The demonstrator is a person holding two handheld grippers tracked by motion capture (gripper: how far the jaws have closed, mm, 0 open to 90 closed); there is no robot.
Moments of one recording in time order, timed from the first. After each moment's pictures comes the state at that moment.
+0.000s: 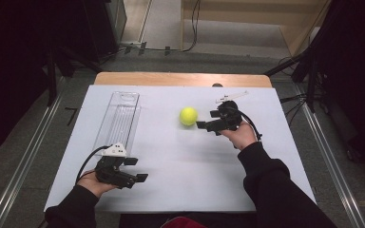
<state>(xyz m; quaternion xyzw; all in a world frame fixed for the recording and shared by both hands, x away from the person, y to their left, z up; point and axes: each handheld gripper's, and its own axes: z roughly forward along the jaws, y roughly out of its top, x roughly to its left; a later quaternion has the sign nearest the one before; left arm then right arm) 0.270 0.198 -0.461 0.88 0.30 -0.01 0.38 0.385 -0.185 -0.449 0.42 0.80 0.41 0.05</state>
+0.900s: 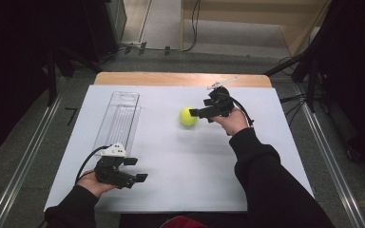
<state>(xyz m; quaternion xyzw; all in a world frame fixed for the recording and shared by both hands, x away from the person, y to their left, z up) 0.269 0.199 -0.461 0.88 0.30 -0.01 0.38 0.421 -0.165 -0.429 0.42 0.81 0.40 0.05</state>
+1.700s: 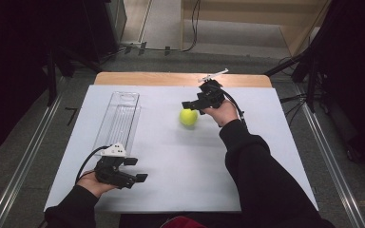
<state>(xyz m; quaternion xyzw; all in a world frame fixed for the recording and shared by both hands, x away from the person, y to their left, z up) 0.269 0.199 -0.461 0.88 0.30 -0.01 0.38 0.451 -0.141 -0.425 0.43 0.81 0.40 0.06</state>
